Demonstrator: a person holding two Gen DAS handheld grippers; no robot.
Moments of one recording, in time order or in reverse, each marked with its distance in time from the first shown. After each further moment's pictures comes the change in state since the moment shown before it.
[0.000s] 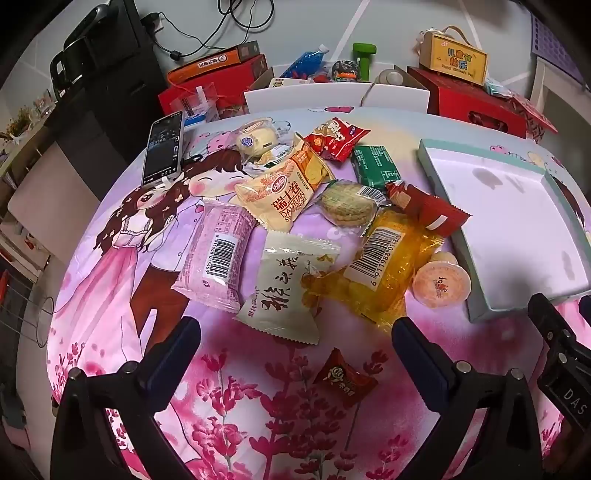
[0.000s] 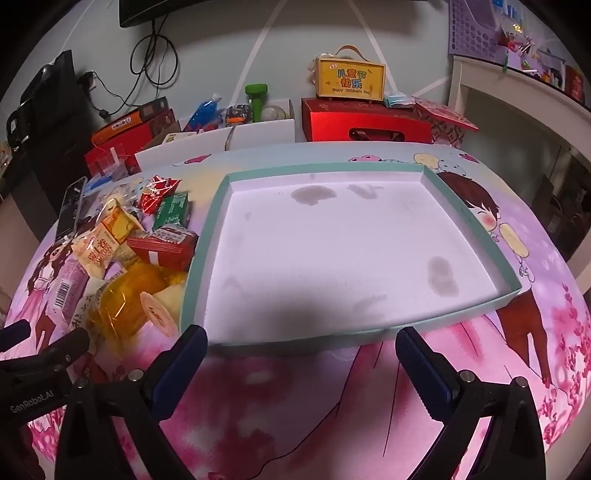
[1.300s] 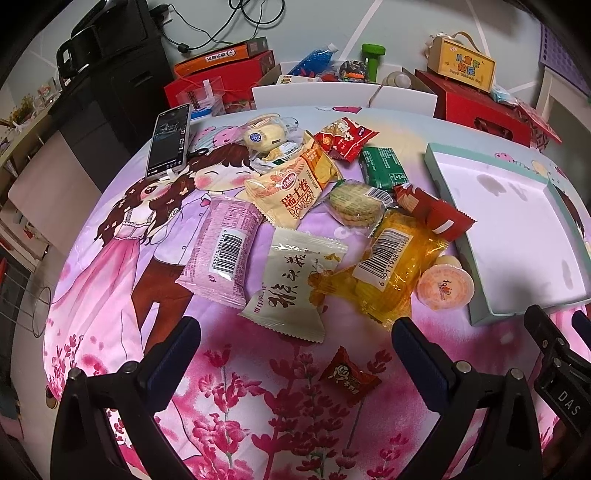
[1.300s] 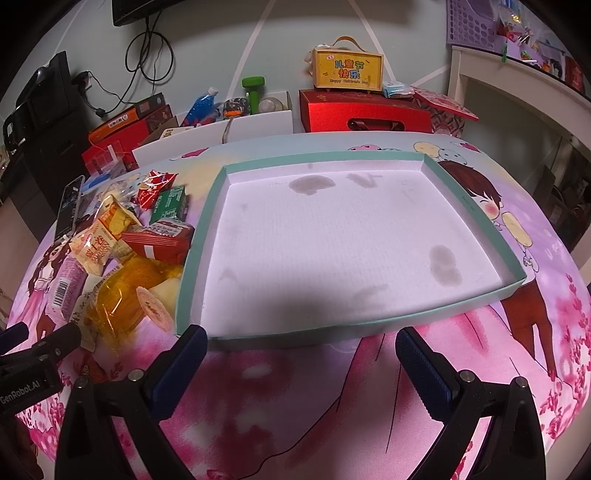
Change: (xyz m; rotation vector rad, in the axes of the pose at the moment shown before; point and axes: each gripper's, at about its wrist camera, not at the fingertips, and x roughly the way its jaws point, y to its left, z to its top) left arm 0.001 0.006 0.001 -0.034 0.007 0.000; right arm 0.009 -0.001 -0.008 0.025 0.031 0.024
